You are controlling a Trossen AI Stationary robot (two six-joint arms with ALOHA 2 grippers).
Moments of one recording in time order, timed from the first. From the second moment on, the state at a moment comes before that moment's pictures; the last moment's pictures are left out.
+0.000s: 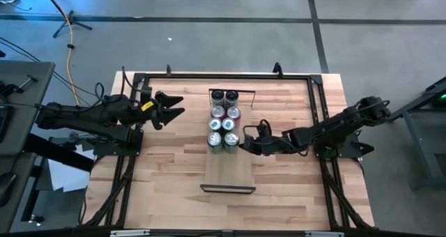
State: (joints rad) left arm -0.05 0.65 0.63 0.12 -0.33 -0.59; right arm 0.27 1.45 0.75 0.10 0.37 1.67
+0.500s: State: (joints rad) left arm -0.05 0.59 0.63 0.07 -0.27 -0.53; right arm 0.27 1.33 0.75 0.06 0.34 1.42
